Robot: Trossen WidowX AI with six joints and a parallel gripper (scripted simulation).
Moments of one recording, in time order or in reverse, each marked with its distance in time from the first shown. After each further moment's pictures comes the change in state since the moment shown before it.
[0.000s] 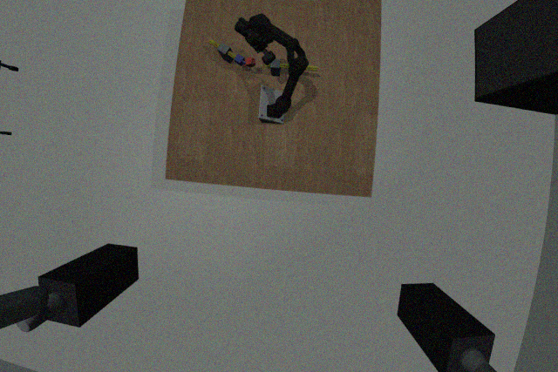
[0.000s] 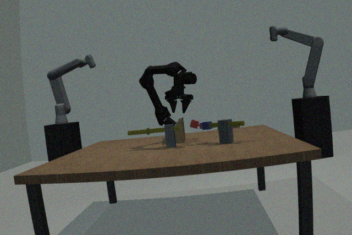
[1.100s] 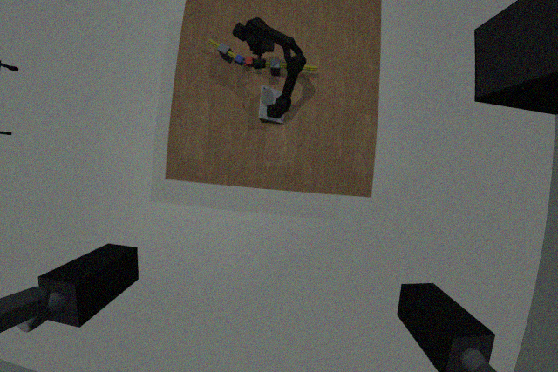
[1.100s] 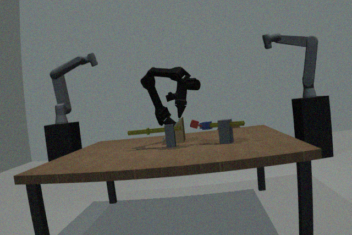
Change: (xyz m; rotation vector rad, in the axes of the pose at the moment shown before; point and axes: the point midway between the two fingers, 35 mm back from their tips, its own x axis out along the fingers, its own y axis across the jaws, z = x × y) arm 0.027 0.005 -0.005 0.642 -0.083 -0.023
